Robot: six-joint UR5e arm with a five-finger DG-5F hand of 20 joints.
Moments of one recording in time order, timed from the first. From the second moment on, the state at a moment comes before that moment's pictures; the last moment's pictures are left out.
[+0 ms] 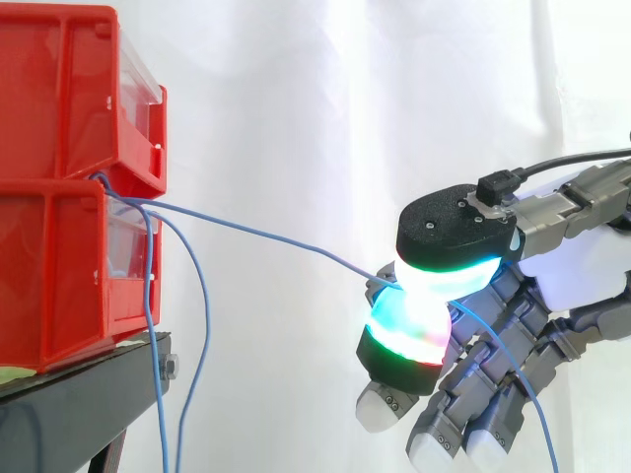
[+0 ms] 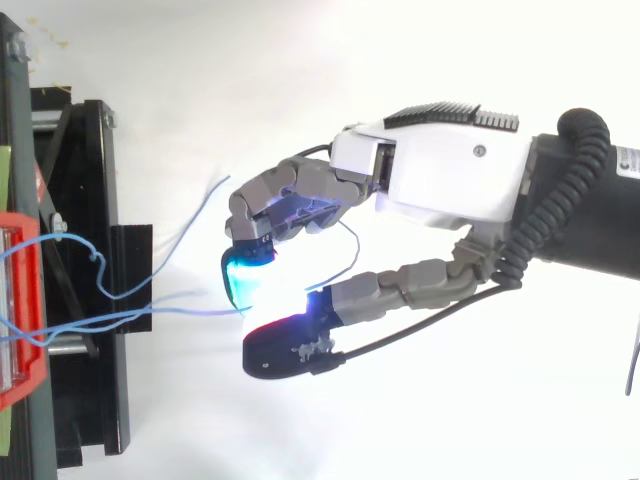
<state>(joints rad) 0.18 -2.24 -1.08 -3.30 -1.18 -0.24</state>
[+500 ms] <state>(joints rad) 0.18 -2.24 -1.08 -3.30 -1.25 -0.23</state>
